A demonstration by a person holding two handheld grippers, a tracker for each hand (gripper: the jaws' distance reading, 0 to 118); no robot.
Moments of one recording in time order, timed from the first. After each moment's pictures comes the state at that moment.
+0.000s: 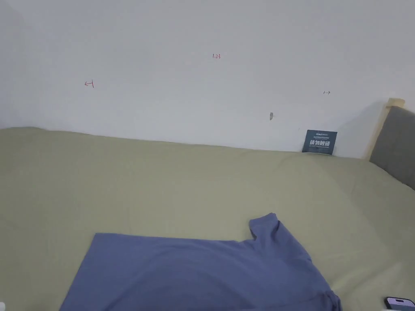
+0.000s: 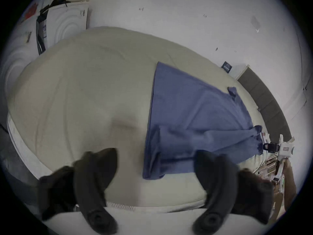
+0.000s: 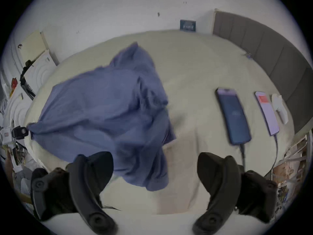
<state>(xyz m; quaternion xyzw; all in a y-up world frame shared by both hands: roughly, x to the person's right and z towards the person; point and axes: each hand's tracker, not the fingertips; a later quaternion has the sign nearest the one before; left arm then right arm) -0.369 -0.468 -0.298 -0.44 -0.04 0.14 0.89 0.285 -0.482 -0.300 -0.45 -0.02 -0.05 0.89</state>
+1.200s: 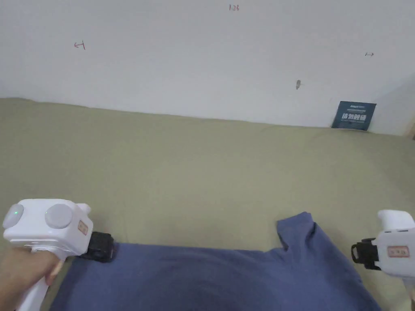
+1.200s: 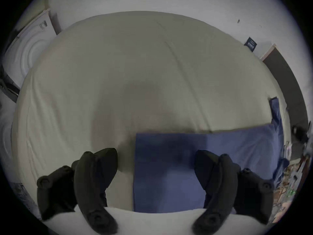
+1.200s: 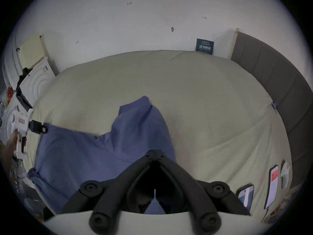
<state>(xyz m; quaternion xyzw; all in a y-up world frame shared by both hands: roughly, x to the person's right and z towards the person) -0.306 -0.509 -0.622 -0.57 -0.02 0.03 0.82 0.252 -0.441 -0.557 -0.43 0.01 -0.02 0.90</state>
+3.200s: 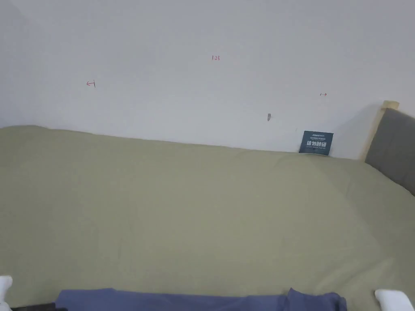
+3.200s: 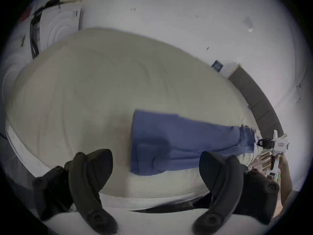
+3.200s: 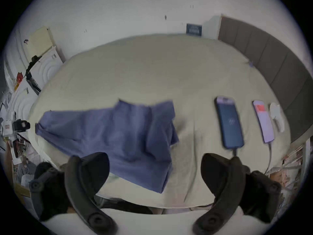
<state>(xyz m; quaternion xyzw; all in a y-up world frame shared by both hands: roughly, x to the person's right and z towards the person) -0.363 -0.428 -0.289 -0.42 -0.09 0.15 0.89 0.280 -0.445 -0.294 -0.45 0.01 -0.03 0.89</state>
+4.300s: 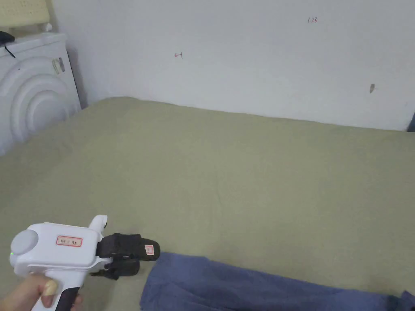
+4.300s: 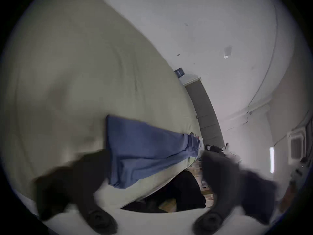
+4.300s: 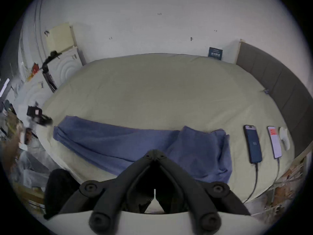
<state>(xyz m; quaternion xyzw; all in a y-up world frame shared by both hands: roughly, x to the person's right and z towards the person) -0.478 -0.496 -0.354 -0.45 -0.29 0.38 0.75 0.159 -0.423 -0.292 -0.39 0.09 -0.02 0.91</state>
